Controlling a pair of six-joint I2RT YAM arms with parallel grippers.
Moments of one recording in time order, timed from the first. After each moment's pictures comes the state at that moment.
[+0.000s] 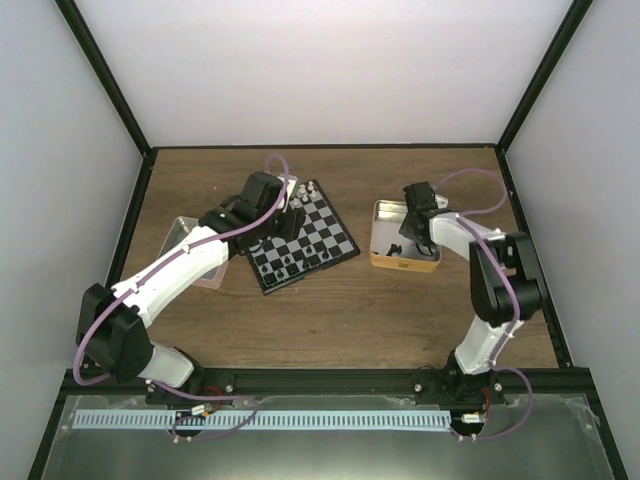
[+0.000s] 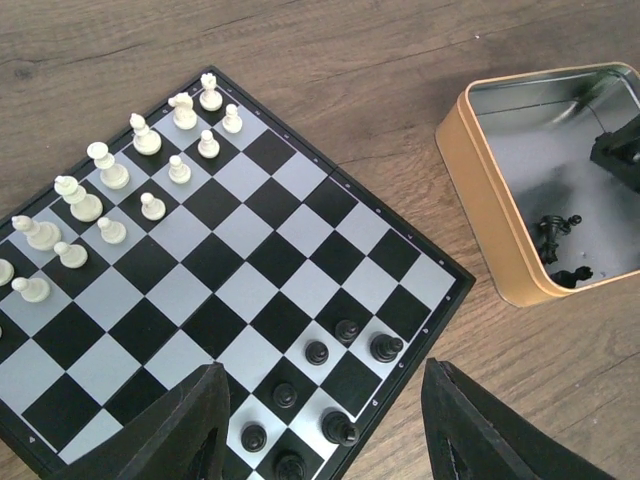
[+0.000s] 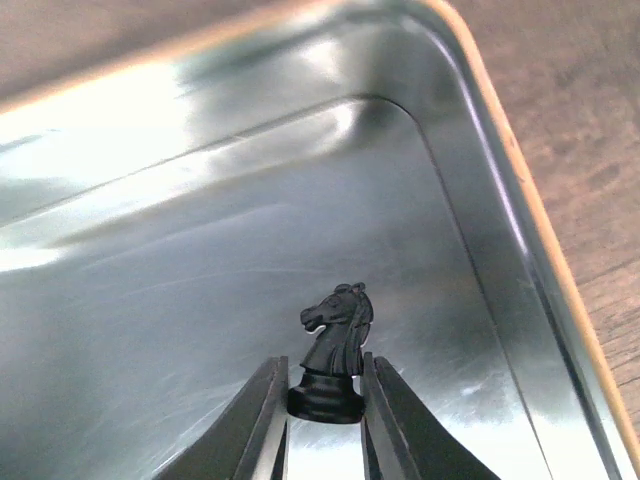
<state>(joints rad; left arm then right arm) -0.61 1.45 1.21 -0.52 -0.01 -0.24 0.22 1.79 1.07 -0.40 0.32 0.65</state>
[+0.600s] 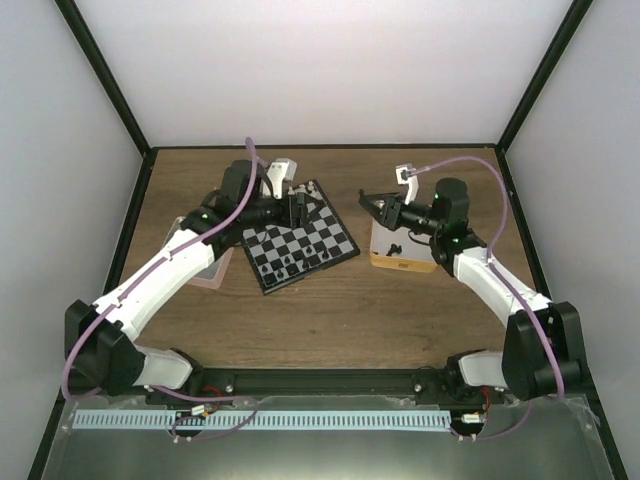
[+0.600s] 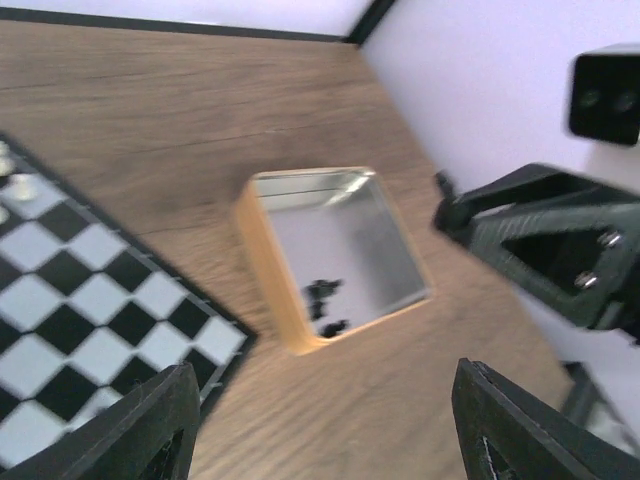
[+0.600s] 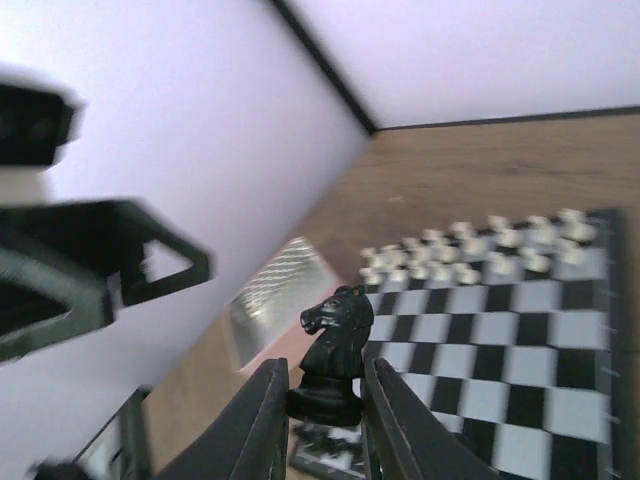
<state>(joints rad) -0.56 1.38 1.23 -0.39 0.30 -0.42 0.23 1.31 0.82 0.28 -0.75 0.49</state>
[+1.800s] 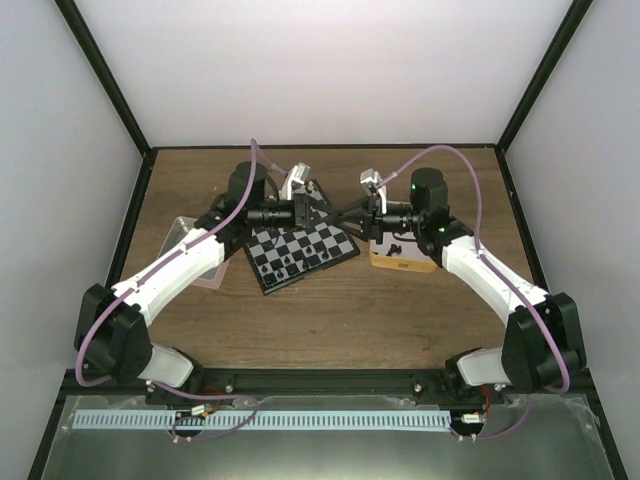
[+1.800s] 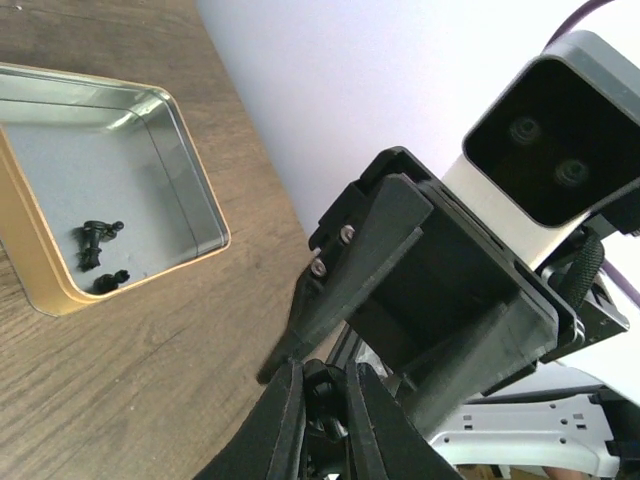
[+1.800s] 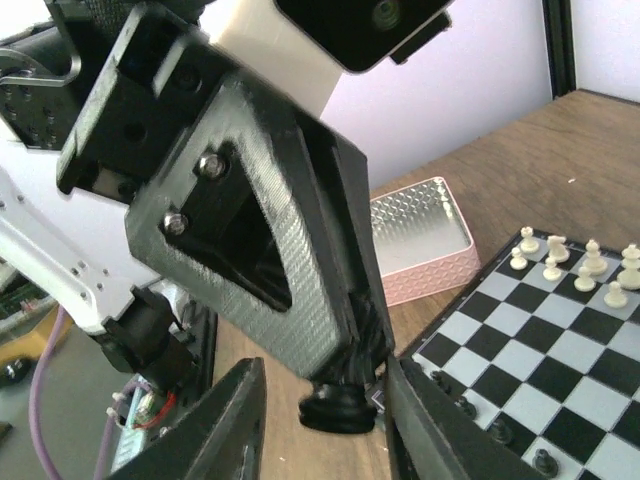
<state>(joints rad) -0.55 1.44 1.14 -0.05 0.80 -0.82 0.37 1.35 0.96 0.11 -1.08 0.14</state>
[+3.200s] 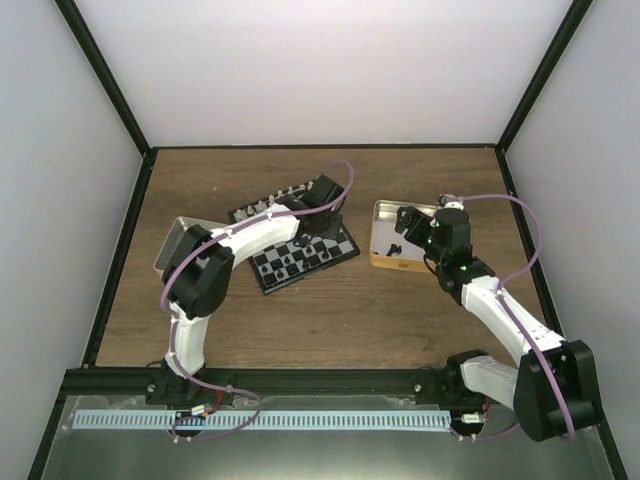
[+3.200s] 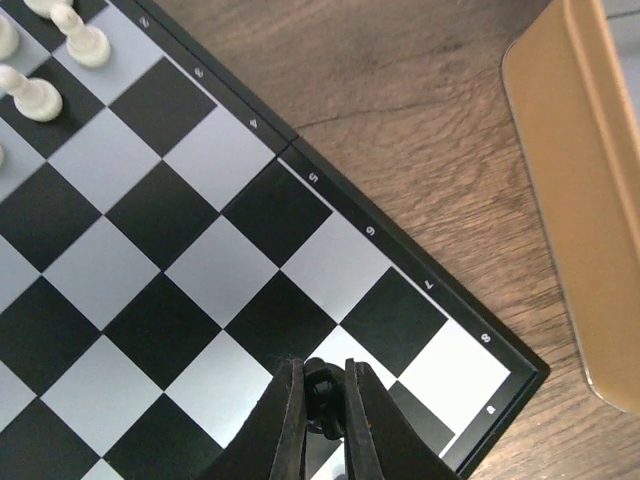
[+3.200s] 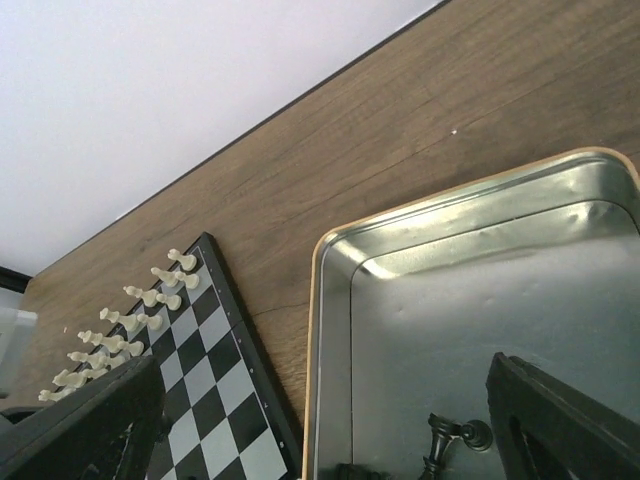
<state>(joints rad) -0.71 2.00 1.56 -0.54 -0.12 -0.34 0.25 1.10 0.61 0.06 0.01 0.66</state>
